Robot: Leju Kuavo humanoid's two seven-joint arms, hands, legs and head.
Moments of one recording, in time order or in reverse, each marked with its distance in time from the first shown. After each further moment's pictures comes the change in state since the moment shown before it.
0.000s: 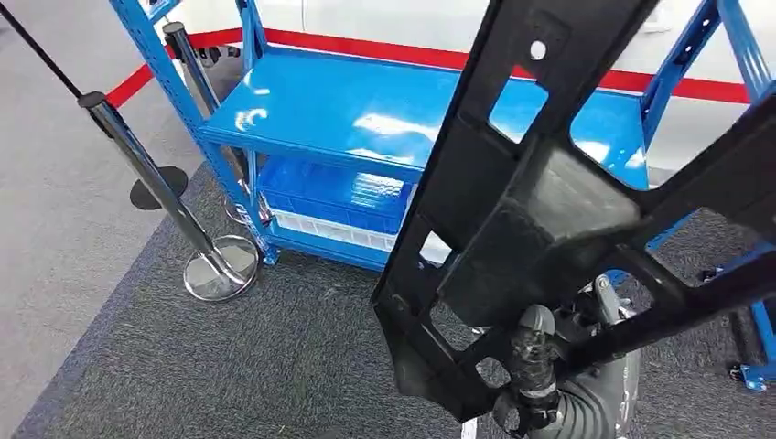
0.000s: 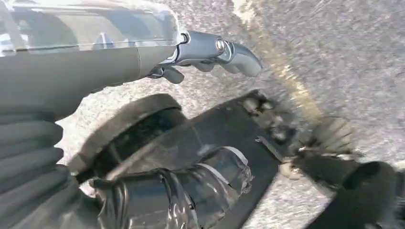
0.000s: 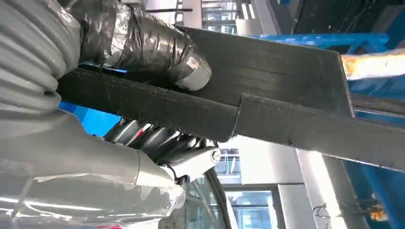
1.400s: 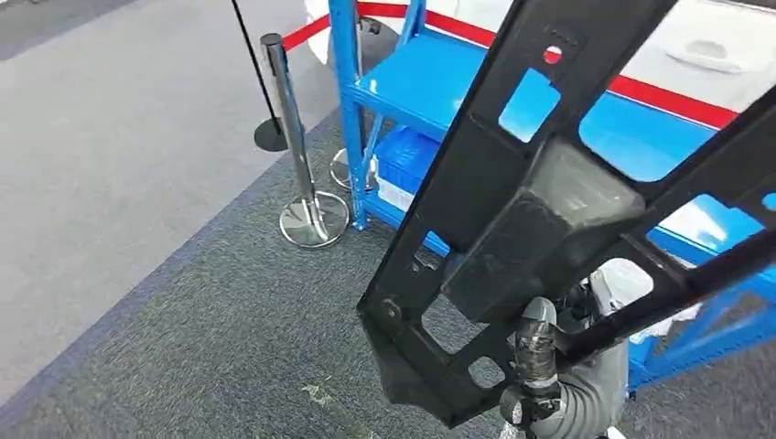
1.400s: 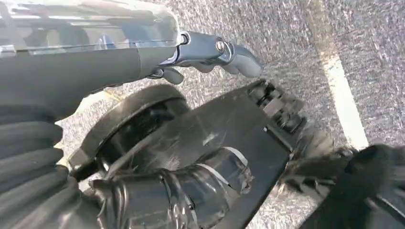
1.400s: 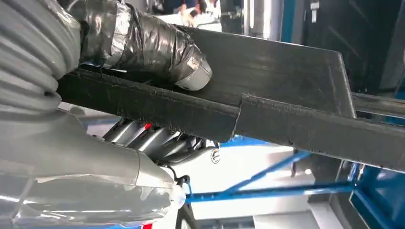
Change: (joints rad) left arm 0.004 -0.006 -0.014 -0.048 -0.091 -0.006 0.041; right arm 0.018 0.004 -0.027 0.021 -0.177 0.024 -0.090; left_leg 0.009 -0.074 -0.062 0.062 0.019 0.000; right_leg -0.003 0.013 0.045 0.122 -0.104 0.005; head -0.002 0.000
